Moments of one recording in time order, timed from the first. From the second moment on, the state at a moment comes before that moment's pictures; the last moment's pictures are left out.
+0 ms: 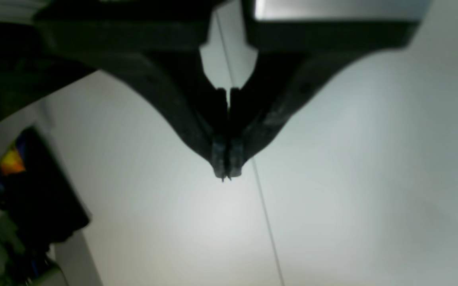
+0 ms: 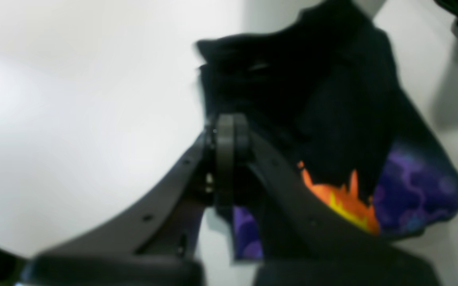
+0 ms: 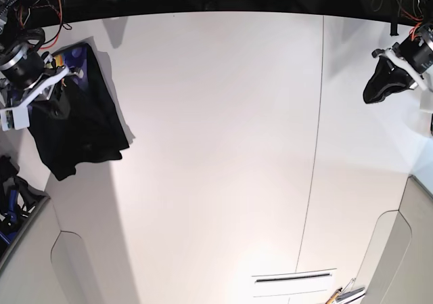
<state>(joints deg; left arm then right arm) 24.9 -16.0 -45.9 110.1 -70.1 -35.9 68.7 -19.3 8.1 34.4 125.8 38.5 25.6 -68.9</state>
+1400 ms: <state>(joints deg) 53.1 -29.4 -3.3 67.2 -35.7 -36.3 17.6 -47.1 29.7 -10.1 67.0 30.9 28.9 -30.3</state>
